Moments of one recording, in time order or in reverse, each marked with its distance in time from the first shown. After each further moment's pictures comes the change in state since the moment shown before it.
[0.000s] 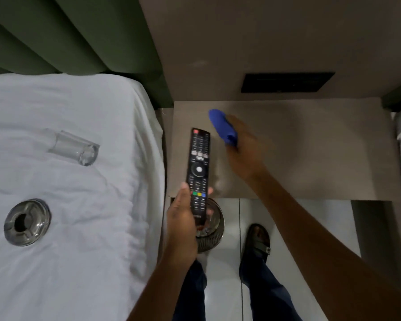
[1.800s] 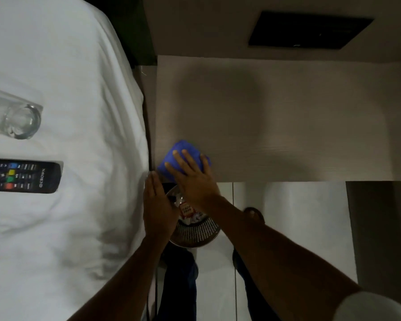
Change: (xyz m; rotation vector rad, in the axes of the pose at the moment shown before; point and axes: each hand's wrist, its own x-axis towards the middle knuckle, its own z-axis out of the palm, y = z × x) left_hand 0.159 -0.150 -0.111 1.243 0.054 0.288; right_hand -0.068 0.150 0.187 -0.821 -0.558 -0.290
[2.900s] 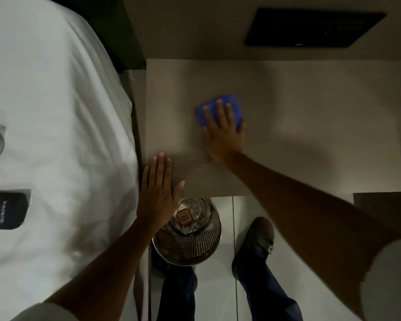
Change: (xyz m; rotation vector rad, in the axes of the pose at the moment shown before) left_hand 0.073 0.011 0.010 0.479 0.046 0.406; right_hand 0.074 0.118 -0.055 0.098 0.137 0.456
